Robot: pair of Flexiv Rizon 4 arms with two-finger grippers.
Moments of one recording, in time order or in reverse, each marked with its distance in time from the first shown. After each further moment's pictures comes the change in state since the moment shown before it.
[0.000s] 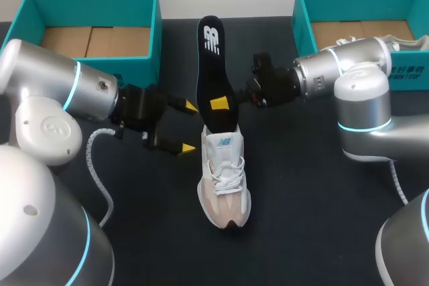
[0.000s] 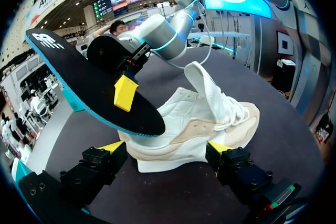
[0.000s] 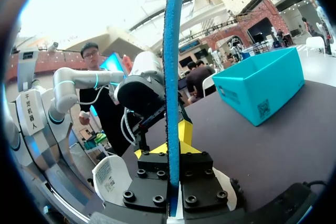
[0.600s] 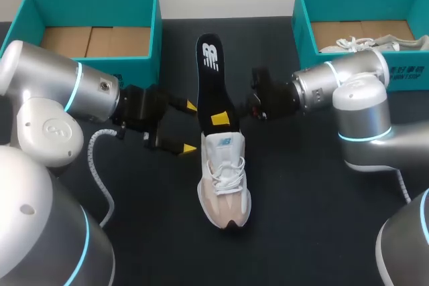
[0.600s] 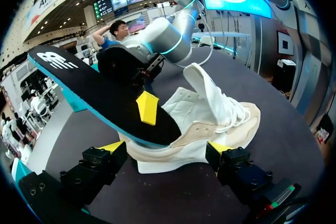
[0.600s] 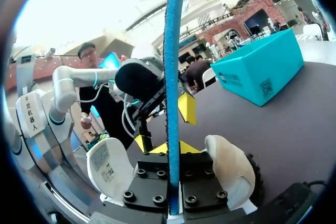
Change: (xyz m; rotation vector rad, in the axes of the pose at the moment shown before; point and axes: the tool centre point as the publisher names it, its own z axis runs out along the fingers) left arm 0.000 0.000 0.002 0.002 -0.003 0.000; right arm 0.006 -0.038 0.008 0.024 0.012 0.072
